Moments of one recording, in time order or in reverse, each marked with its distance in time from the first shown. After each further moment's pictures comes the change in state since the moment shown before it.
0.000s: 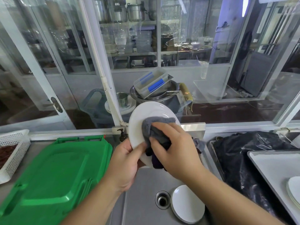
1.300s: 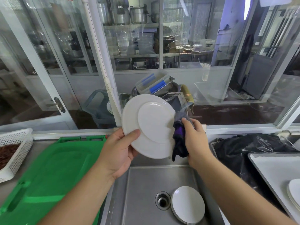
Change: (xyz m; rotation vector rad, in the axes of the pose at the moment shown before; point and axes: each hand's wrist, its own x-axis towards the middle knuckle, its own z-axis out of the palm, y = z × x) left_hand 0.015 0.028 -0.012 -0.197 0.059 -0.088; right_hand 0.026 0.055 0.000 0.756 0.294 0.786
